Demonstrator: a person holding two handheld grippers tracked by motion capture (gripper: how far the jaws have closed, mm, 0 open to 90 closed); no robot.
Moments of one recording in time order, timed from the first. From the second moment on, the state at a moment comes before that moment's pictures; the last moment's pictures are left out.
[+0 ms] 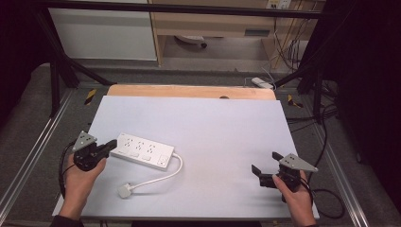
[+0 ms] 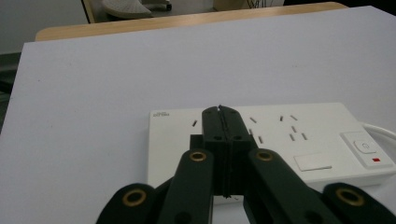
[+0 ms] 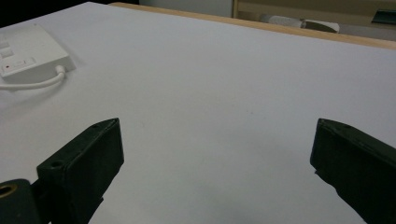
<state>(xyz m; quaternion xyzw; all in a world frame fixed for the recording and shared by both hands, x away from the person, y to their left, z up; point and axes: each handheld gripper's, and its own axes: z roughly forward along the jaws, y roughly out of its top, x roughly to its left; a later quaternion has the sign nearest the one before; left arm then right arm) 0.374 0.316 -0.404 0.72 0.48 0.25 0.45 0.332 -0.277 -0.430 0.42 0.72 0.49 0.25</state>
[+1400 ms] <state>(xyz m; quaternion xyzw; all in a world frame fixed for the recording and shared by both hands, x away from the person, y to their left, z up) 0.393 0.312 -0.432 0.75 0.48 0.23 0.39 0.333 -0.275 -0.430 0.41 0.73 0.49 0.25</state>
